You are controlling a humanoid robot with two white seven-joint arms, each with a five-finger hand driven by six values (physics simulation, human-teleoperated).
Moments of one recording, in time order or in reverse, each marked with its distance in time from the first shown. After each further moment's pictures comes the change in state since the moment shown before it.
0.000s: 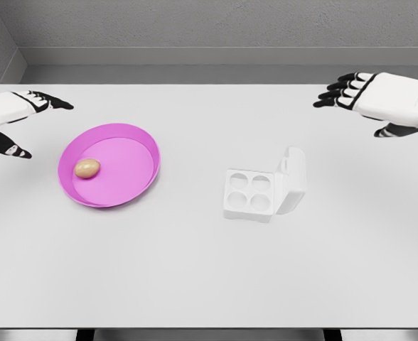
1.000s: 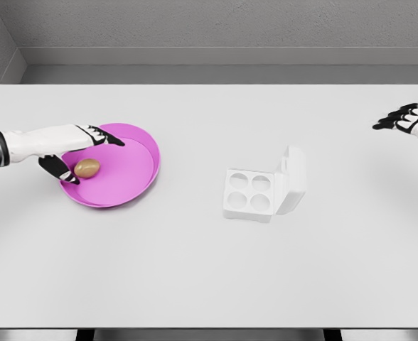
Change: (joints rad) left arm -0.067 -0.168 -0.183 0.069 -0.072 0.000 -0.032; right arm 0.273 -0.098 -0.225 0.116 -0.009 0.000 0.001
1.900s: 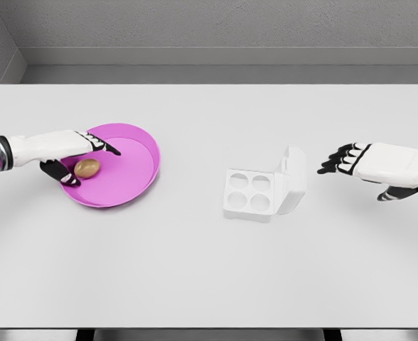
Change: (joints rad) left arm 0.005 -0.028 -0.001 0.058 -0.054 0.000 -0.001; right arm -0.026 0.020 0.230 -0.142 -0.023 0.000 0.000
